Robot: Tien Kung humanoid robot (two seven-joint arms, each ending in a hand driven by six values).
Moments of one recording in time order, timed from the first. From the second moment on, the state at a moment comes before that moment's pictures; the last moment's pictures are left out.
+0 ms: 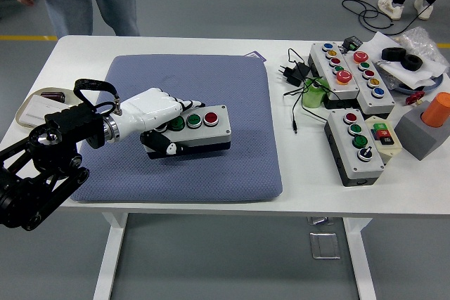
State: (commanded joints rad) left arm -0.69 0.38 -0.80 -1.15 2.27 -0.07 -0.24; right arm 0.05 -0.15 0.70 0.18 -0.52 -0.31 -0.11
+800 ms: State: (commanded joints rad) left arm -0.77 0.39 -0.71 -1.04 2.27 -0.05 -0.30; right arm 0.06 -0.15 0.69 0.18 -0.52 -0.31 -0.12
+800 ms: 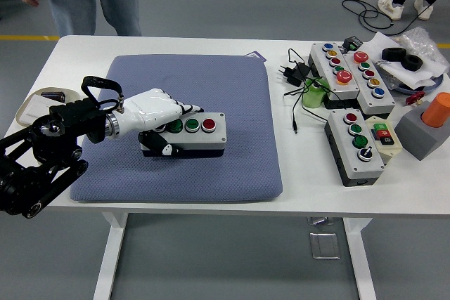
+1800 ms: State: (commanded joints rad) left arm -0.69 0.42 -0.90 -1.21 2.27 -0.15 -0.31; right arm 0.06 -0.15 0.69 0.18 -0.52 -0.31 -0.11
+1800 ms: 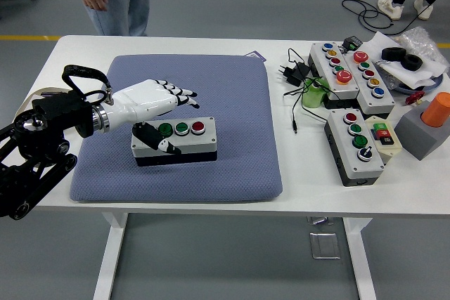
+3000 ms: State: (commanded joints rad) left arm -0.54 0.44 -1.00 -1.58 2.27 -0.41 0.05; right arm 0.04 -0.15 0.70 0.18 -0.53 -0.31 -0.12
